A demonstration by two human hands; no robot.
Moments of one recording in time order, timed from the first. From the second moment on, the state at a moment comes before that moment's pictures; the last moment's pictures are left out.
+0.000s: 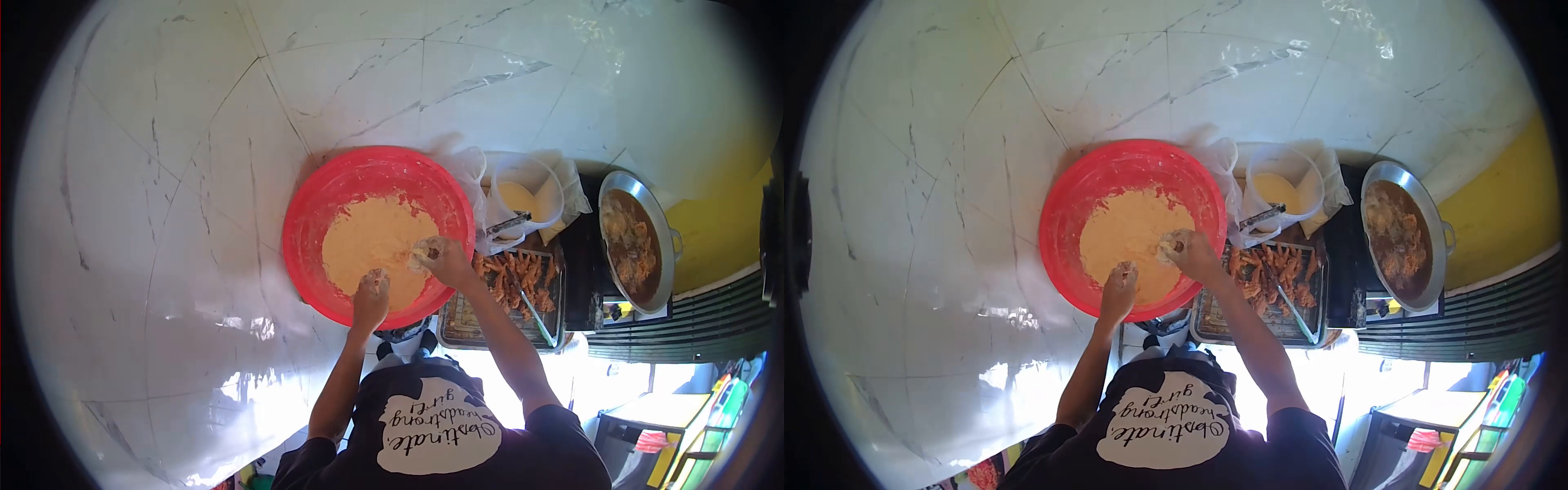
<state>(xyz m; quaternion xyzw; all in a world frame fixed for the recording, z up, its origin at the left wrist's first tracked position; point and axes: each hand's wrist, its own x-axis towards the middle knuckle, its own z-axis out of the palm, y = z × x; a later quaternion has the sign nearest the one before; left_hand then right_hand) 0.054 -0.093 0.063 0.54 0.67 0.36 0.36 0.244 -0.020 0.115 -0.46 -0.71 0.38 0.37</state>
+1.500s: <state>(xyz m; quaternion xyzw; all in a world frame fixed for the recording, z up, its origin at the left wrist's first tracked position) 0.158 -0.100 0.088 0.54 0.77 0.33 0.10 0.676 -0.118 0.279 -0.67 -0.64 0.05 0.37</state>
